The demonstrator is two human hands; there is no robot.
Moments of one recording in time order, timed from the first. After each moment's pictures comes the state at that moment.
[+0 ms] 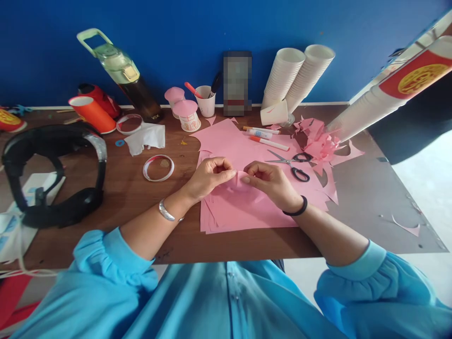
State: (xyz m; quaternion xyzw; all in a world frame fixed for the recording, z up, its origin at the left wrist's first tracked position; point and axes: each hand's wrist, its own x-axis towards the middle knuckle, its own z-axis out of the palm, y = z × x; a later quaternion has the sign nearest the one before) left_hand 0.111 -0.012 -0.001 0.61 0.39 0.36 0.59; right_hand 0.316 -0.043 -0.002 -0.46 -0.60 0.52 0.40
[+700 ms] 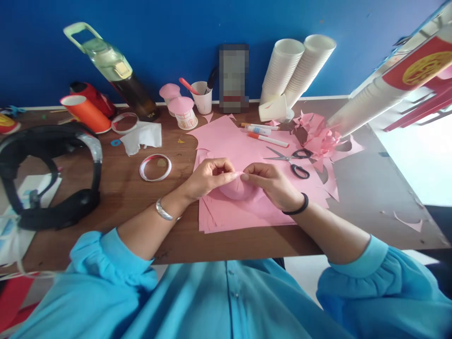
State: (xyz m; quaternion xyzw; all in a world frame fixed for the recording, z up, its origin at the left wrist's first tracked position) left_hand 0.111 -0.011 0.000 0.64 0.34 0.33 0.60; right_hand 0.317 -0.045 -0.003 -0.47 -0.53 0.60 0.37
